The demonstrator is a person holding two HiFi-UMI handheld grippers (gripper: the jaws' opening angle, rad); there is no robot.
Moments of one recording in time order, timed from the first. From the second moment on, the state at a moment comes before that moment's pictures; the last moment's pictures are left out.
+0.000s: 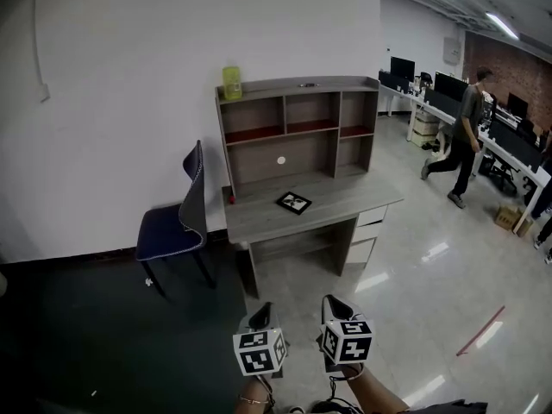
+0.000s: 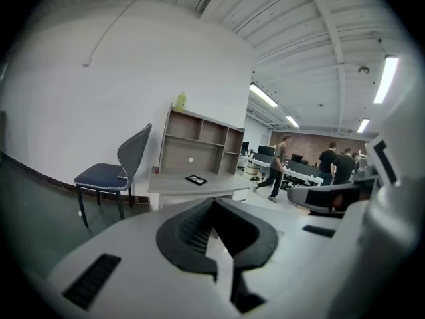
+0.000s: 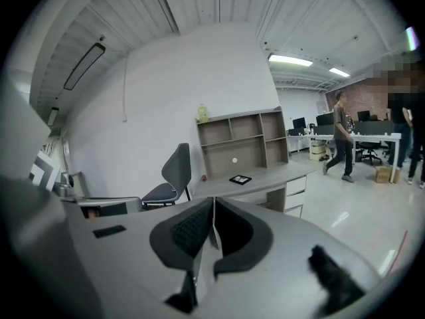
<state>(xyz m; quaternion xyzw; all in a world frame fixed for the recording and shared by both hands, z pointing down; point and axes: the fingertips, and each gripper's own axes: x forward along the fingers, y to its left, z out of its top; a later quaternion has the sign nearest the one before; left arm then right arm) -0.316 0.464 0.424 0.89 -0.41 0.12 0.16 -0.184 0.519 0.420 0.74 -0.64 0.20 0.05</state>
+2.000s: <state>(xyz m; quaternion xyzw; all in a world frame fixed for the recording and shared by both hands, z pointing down) -0.144 0.213 0.449 0.87 -0.43 0.15 0.16 0.005 0.263 0.444 0.72 -0.65 0.22 0.07</state>
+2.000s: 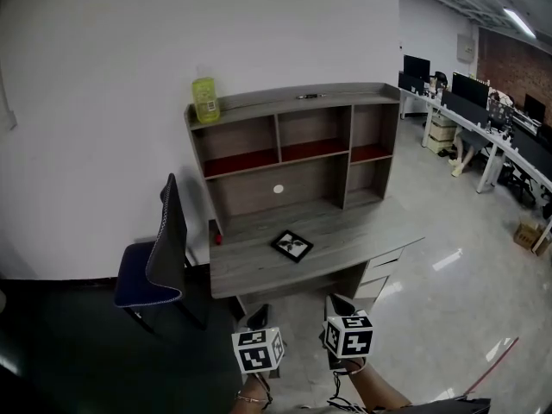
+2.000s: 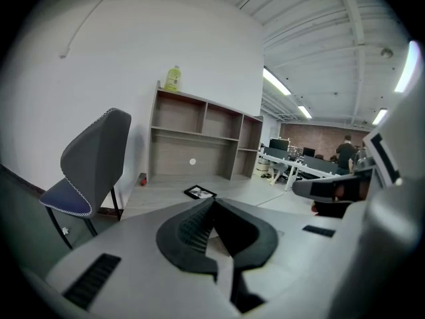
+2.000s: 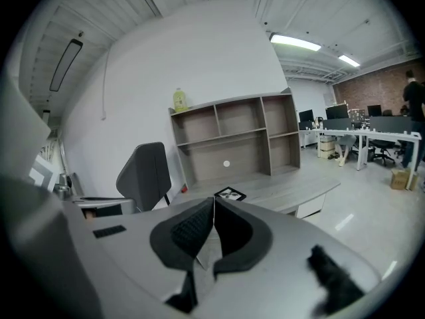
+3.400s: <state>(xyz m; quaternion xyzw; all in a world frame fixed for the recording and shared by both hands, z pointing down) -0.073 0.054 0.470 0.87 -0.44 0.16 0.17 0.080 0.105 0.463 0.72 -0.65 0.24 0.08</state>
